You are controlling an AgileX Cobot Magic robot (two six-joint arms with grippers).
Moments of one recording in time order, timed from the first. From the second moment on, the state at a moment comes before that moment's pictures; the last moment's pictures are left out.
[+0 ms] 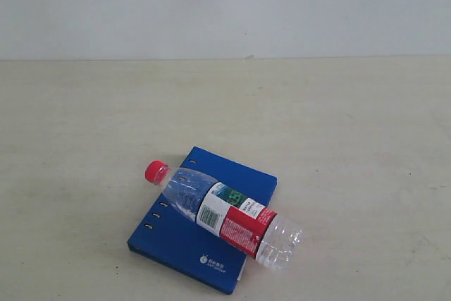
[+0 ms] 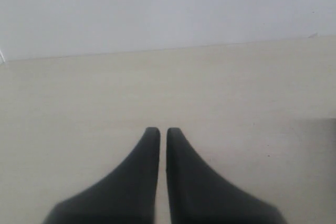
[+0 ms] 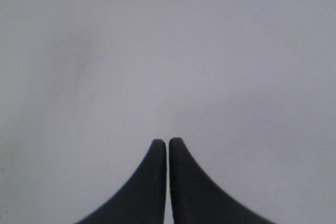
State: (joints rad) left arm 0.02 0.00 0.00 -0.02 0.28 0.12; right arm 0.04 0.07 -0.28 -0.04 -0.42 0.22
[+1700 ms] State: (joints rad) left arm 0.02 0.00 0.00 -0.02 0.28 0.12; right arm 0.80 1.96 -1.48 0.11 0.67 -0.28
